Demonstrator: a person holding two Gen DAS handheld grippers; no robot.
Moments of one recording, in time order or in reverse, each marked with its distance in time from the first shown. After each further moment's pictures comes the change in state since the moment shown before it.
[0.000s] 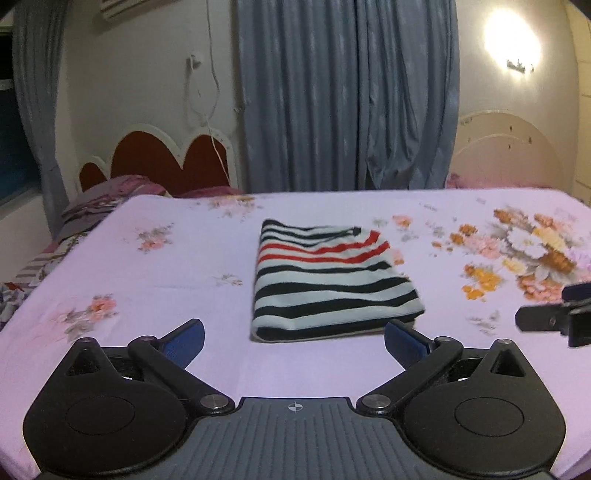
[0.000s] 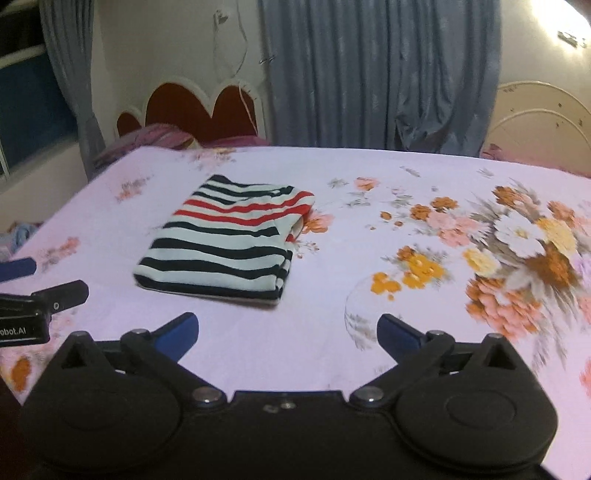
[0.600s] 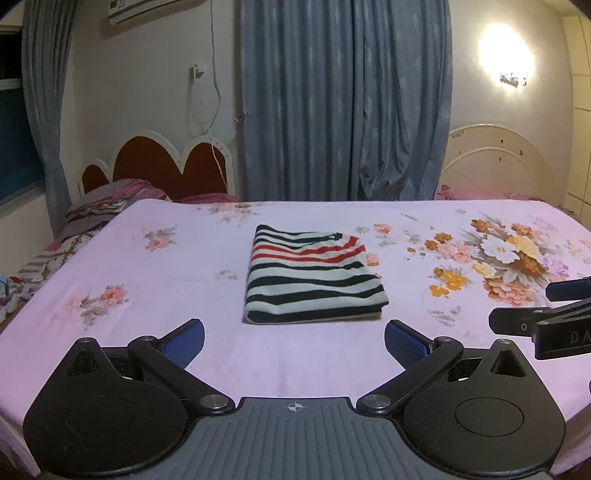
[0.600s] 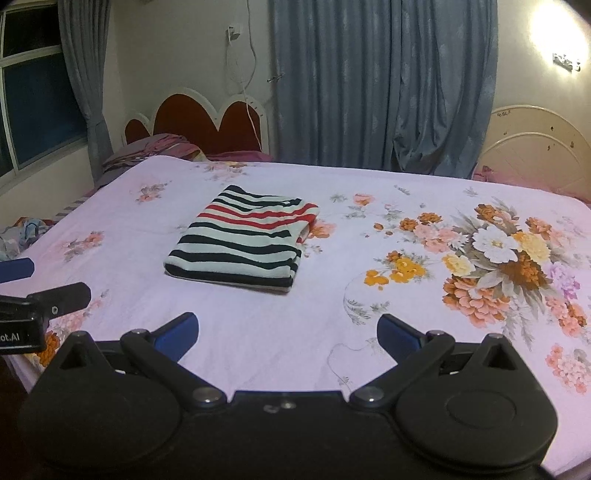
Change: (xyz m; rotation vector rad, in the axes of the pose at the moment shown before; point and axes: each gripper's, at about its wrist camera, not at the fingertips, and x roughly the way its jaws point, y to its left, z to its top) left arm -0.072 -0.011 -0.016 -0.018 -0.024 -0.019; right arm -0.063 0.026 -0.022 -0.063 -0.069 -0.038
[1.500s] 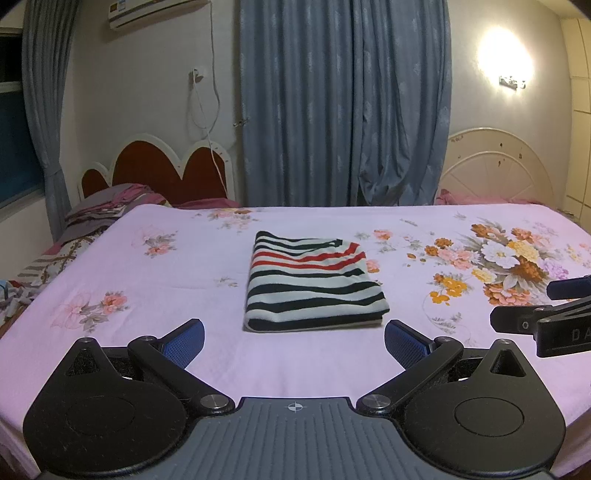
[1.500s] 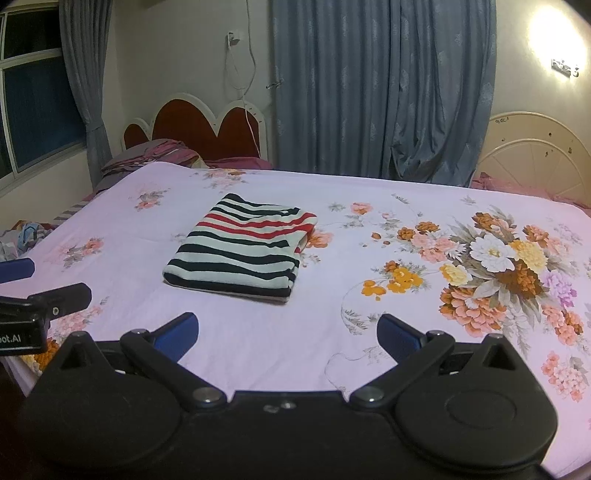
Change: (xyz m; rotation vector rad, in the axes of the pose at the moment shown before) left arm -0.001 0.001 0.004 -0.004 -0.011 0.001; right arm -0.004 0.003 0.007 -0.004 -0.010 -0.004
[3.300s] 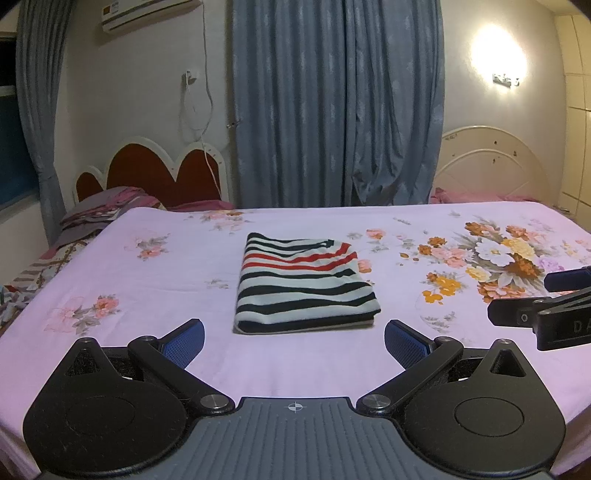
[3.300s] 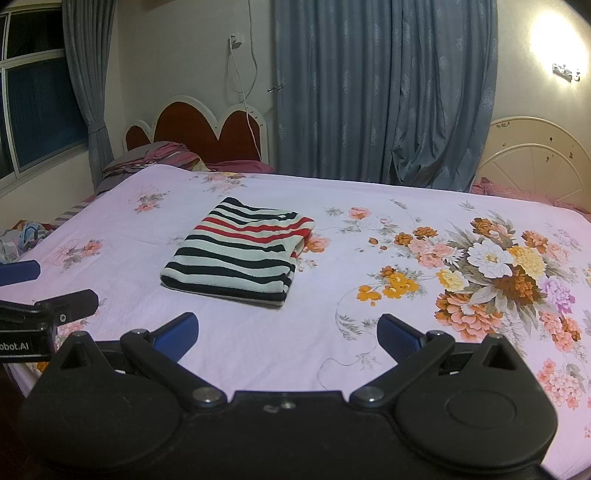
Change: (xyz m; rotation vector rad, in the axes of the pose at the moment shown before) left arm 0.008 -0.008 0.000 0.020 -0.006 -0.020; right arm -0.001 -0.005 0.003 -0.005 -0.011 -0.002
